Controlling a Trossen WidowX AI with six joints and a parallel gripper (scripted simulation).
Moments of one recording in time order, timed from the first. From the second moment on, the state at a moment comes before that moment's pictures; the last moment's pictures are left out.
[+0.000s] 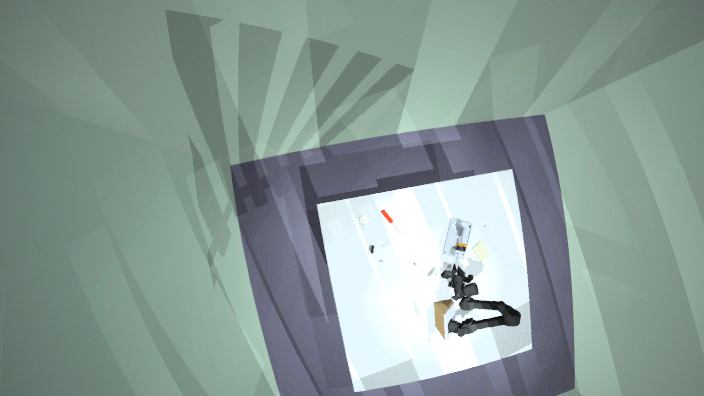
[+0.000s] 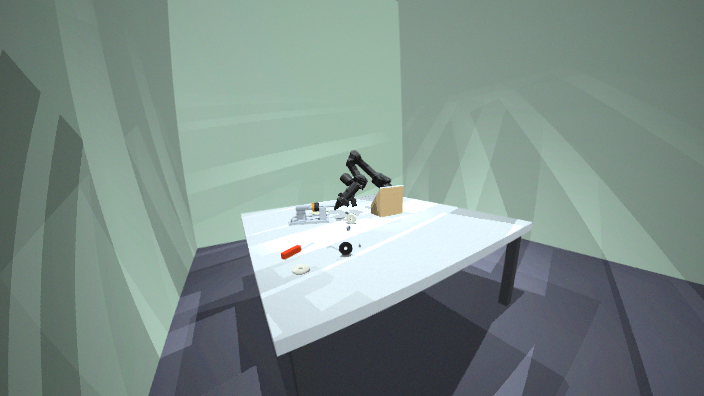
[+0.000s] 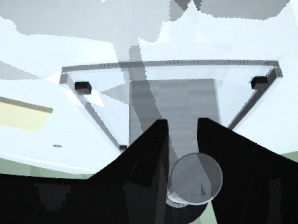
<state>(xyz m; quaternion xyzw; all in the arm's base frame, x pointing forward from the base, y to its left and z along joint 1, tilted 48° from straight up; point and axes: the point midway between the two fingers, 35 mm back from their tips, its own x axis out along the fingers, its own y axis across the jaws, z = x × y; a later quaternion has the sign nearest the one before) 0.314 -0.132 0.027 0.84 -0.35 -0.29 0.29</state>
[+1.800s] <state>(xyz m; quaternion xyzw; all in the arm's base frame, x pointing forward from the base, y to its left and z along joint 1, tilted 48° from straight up) 0.310 -0.130 0.026 0.84 -0.35 -0.29 0.29</state>
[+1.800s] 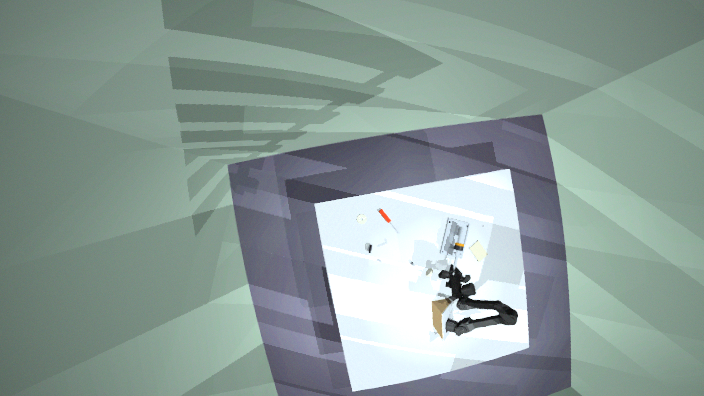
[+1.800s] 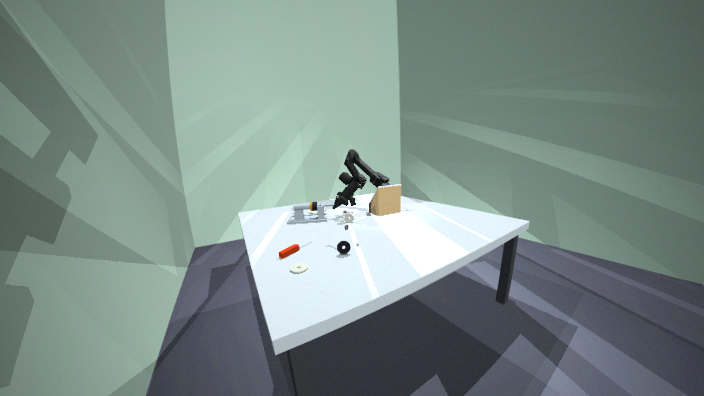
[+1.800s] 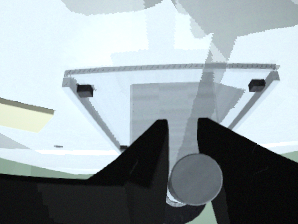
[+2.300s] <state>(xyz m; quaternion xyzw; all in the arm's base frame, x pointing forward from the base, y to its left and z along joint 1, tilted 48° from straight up) 0.308 -0.130 0.026 0.84 -0.35 -0.29 0.29</state>
